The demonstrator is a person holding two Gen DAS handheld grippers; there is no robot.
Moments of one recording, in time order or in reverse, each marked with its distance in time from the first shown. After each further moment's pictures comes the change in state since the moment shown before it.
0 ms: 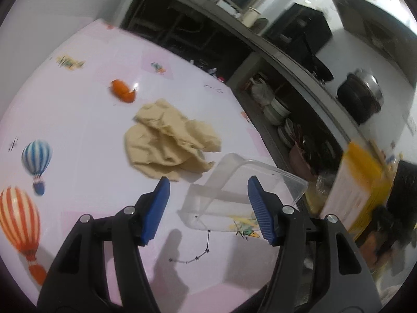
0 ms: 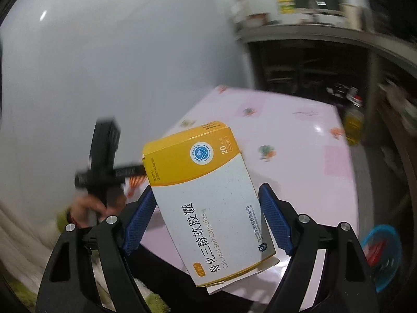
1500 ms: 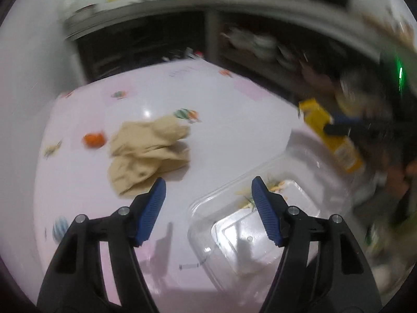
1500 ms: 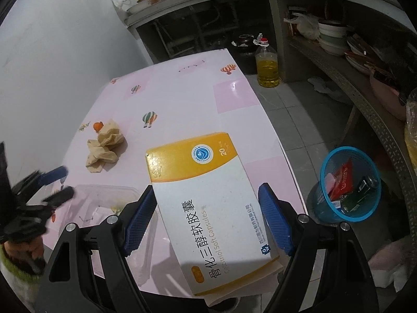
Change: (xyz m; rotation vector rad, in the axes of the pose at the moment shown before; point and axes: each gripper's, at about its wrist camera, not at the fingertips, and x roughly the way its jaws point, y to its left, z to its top) left arm 0.052 -0.094 -0.027 0.621 0.188 0.226; right arm 0.041 -0.104 -0.059 0.344 0.108 -0.373
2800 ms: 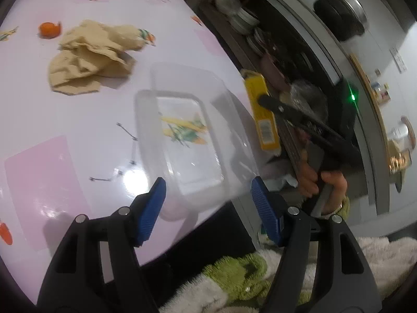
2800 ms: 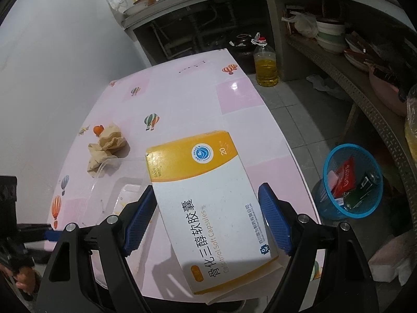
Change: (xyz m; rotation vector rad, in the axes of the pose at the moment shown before) left arm -0.013 0.023 -0.043 -0.438 0.230 -0.478; right arm 0.003 0.006 0.001 0.014 -0.003 -0.008
